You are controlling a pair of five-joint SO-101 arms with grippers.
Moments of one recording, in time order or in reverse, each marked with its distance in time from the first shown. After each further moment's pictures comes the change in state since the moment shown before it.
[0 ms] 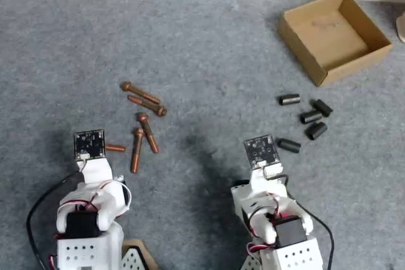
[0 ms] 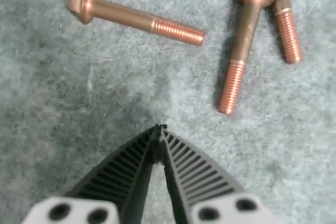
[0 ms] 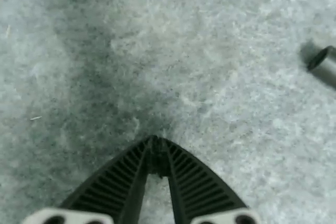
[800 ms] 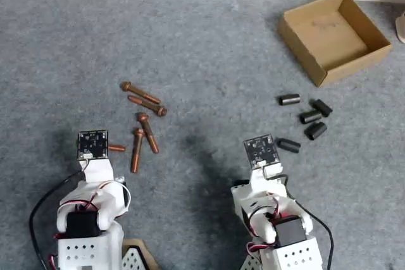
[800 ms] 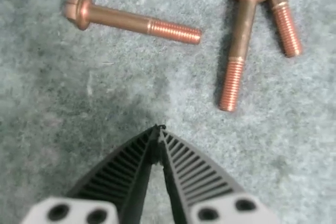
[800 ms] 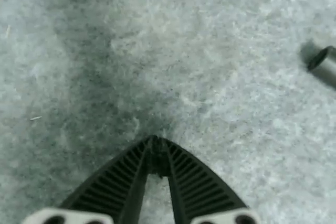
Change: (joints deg) left arm -0.5 0.0 1.0 -0.1 -3.8; right arm 0.0 0.0 0.0 0.0 0.0
